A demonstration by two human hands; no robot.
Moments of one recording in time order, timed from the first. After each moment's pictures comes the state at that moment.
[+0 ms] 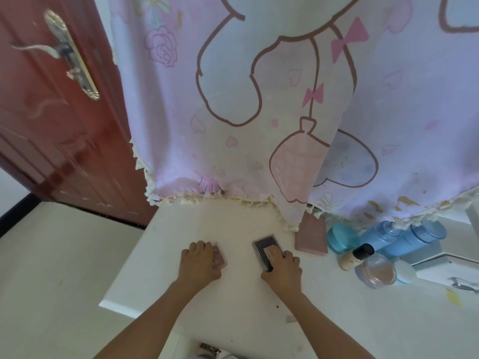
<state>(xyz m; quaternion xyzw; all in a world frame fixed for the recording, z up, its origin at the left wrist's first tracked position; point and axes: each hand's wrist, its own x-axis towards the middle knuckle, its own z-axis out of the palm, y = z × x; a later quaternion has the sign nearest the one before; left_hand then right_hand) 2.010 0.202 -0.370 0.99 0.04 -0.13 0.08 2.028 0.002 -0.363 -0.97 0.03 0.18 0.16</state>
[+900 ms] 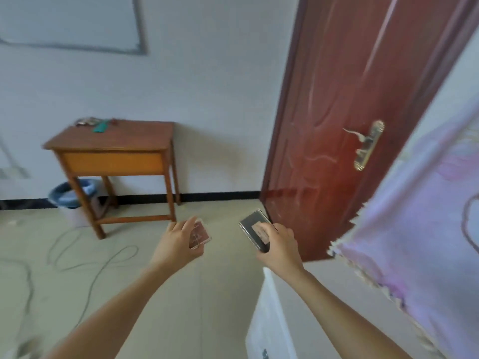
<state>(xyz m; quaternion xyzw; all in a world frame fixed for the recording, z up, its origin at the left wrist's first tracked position) 1.687 0.305 -0.227 0.79 0.55 0.21 0.16 1.910 0.242 -0.219 -0.74 -0.63 0.09 0.23</state>
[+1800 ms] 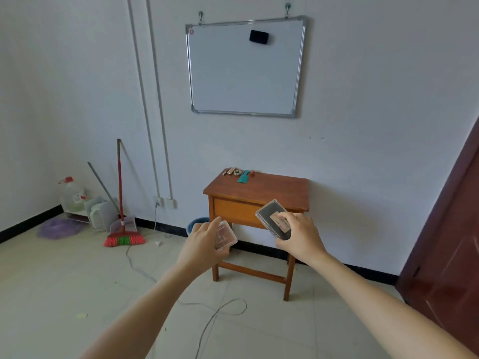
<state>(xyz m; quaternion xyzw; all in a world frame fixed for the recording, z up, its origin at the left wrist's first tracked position) 1.335 0.457 -0.152 0.68 0.68 0.27 0.05 1.556 0.511 -0.136 -0.54 -0.79 0.08 0.26</state>
